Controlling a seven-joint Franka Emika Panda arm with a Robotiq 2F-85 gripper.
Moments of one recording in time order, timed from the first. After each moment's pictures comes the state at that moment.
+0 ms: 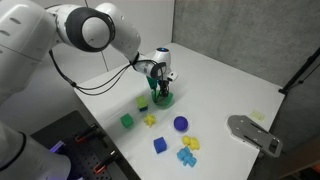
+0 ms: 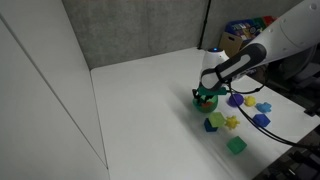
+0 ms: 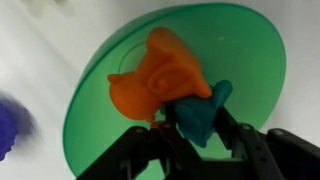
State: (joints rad) arm 0.16 0.95 -0.11 -1.61 0.04 2.55 0.61
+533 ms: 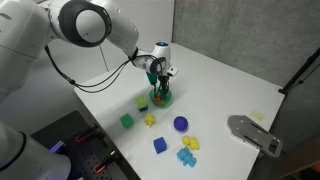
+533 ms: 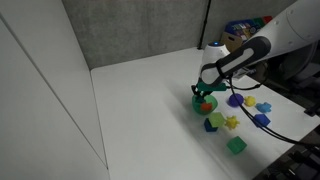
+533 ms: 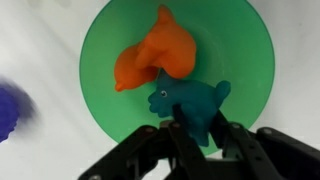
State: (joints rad) arm 0.17 0.90 -0.11 -1.62 0.04 2.55 0.61
